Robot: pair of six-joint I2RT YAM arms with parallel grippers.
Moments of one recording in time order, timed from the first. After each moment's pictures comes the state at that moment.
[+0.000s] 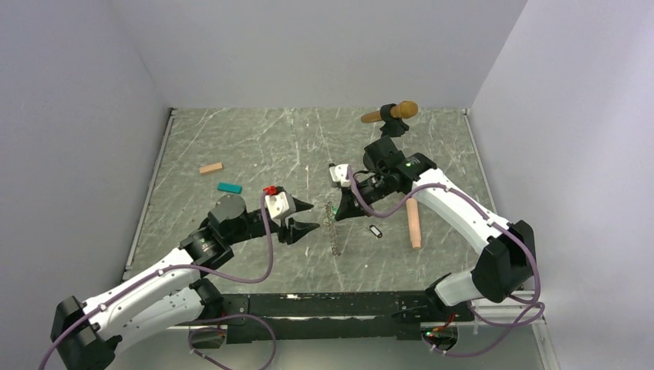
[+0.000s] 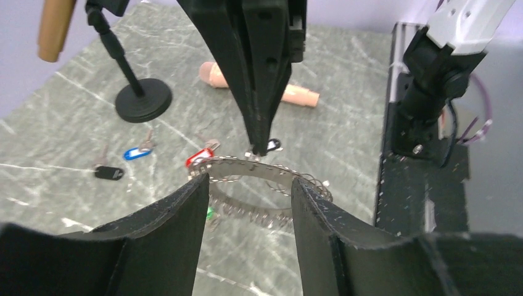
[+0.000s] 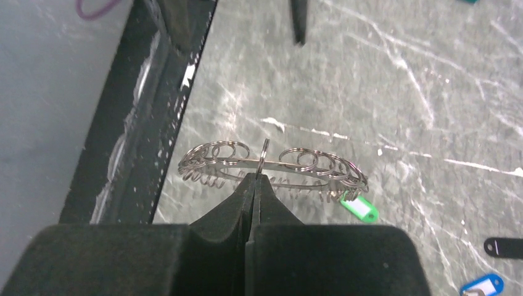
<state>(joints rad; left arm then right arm) -0.80 0.81 0.54 0.22 0.43 0.05 0.56 1.42 1.21 -0.86 -1.01 -0.93</state>
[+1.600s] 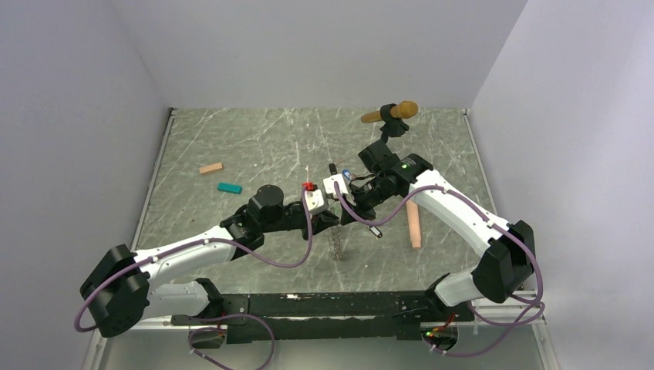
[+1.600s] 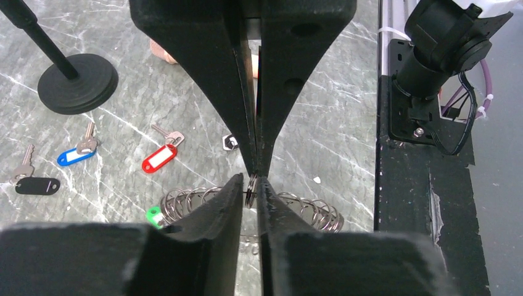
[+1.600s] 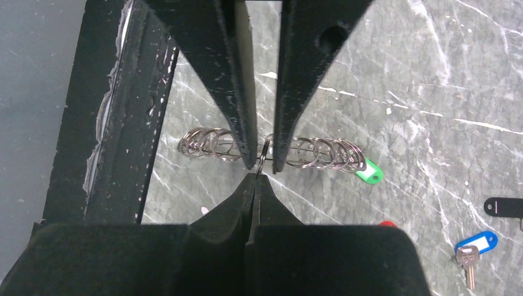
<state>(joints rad) -0.86 1.17 0.62 0.35 0.48 0.09 0.63 1.43 1.25 -0.98 -0.79 -0.99</state>
